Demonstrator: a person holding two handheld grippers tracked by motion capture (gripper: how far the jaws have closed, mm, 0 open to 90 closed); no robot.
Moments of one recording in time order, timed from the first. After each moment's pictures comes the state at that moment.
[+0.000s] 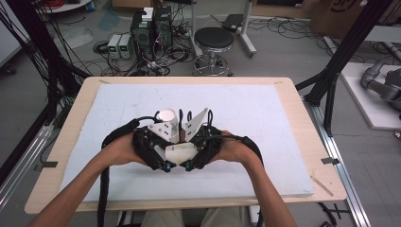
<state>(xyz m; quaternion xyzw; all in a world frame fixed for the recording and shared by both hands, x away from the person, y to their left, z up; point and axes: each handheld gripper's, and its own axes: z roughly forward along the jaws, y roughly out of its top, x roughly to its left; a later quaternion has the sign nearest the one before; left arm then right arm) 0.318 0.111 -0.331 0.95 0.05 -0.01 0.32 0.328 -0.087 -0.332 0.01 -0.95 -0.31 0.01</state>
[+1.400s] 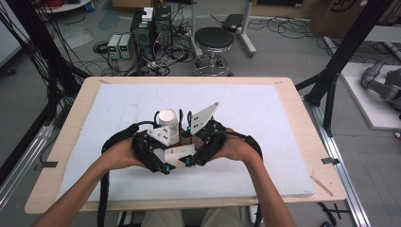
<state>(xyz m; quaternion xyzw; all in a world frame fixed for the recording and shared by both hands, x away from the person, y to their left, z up) 0.316 0.117 -0.347 0.95 0.06 -0.01 0.32 0.332 -0.098 -0.320 0.00 -0.92 -0.39 -0.01</state>
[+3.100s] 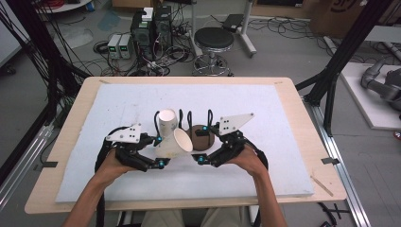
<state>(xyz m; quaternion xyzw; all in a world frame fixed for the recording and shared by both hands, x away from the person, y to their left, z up) 0.309 0.169 -0.386 0.81 0.11 0.01 0.58 0.327 -0.152 -0.356 -0.07 -0.83 -0.55 0.00</state>
